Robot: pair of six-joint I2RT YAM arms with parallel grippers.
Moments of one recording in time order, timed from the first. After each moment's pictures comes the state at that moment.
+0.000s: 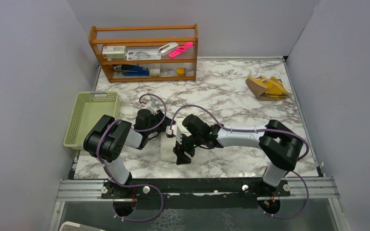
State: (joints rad) left arm -0.33 1.73 0.40 0.86 0.32 -0.78; right arm 1.02 1.72 0.95 -0.07 -0.56 -0.14
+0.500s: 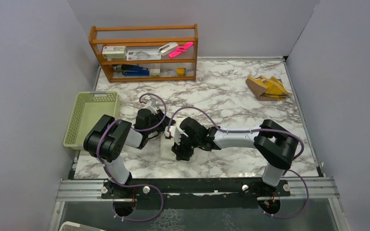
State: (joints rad) left arm -0.33 1.73 0.41 0.86 0.32 -0.78; right arm 1.04 1.76 0.95 -0.03 -0.38 -0.17
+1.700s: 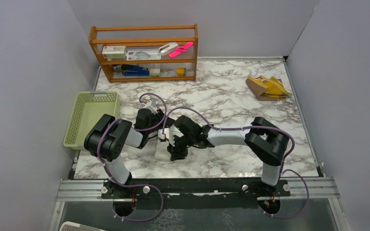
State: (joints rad) left arm -0.33 1.74 0.41 0.86 0.31 -0.78; right arm 1.05 1.86 1.04 -0.02 -0.57 -0.27
